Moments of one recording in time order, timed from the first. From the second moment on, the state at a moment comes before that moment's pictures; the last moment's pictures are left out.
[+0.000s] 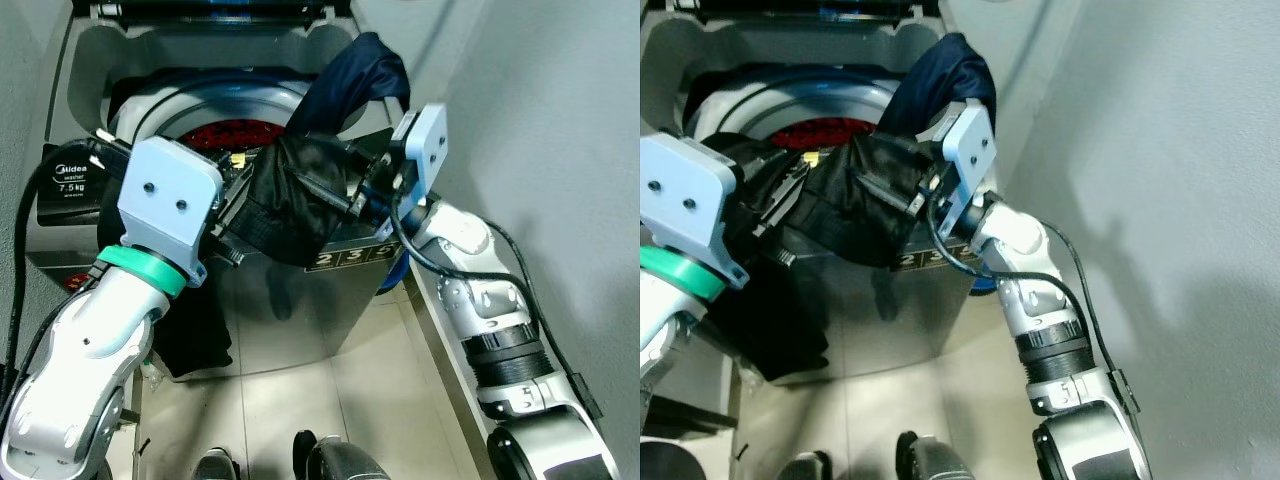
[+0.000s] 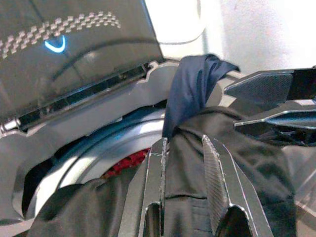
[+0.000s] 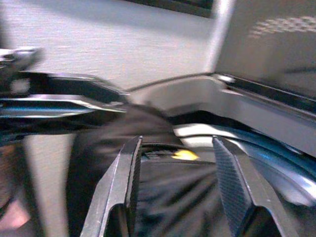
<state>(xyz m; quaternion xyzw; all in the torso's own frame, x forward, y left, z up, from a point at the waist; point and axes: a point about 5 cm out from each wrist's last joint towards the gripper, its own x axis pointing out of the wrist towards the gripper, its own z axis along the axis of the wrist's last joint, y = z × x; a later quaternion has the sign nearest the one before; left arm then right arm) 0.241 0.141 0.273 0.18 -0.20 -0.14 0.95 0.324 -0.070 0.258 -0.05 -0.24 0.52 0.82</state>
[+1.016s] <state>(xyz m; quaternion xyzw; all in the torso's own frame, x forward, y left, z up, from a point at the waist) 0.252 0.136 0.277 0.05 -0.18 -0.15 0.97 0.299 -0.017 0.200 -0.29 -0.23 0.50 0.78</state>
